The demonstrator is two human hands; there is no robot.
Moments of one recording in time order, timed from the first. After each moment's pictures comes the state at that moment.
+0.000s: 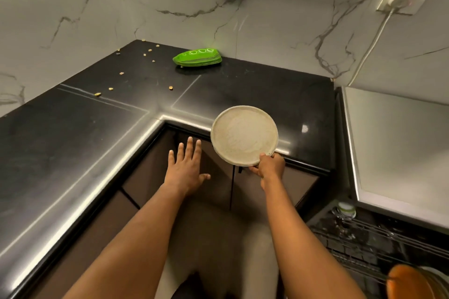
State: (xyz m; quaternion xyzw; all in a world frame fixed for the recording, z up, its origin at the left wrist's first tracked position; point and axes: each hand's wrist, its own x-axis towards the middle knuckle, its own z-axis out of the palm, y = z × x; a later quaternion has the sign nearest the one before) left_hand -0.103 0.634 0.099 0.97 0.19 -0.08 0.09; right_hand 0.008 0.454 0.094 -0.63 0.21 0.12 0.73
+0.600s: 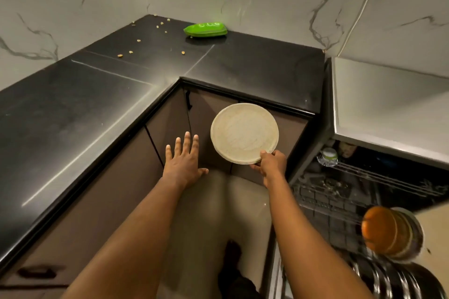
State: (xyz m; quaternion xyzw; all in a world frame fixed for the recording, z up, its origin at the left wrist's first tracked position) left_hand -0.314 0.559 0.095 0.97 0.21 -0.11 0.10; right_hand -0.201 0.369 0.080 -0.66 0.20 0.14 0.71
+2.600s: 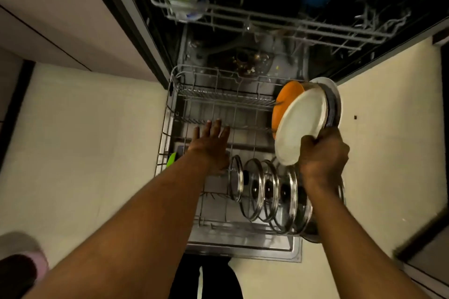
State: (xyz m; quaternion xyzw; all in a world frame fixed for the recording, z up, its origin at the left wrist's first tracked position) left_hand -0.080 0.008 -0.299 0.90 -0.04 -0.42 0.08; right_hand -0.072 -0.194 -0.221 -0.94 0.26 -0.01 0.24
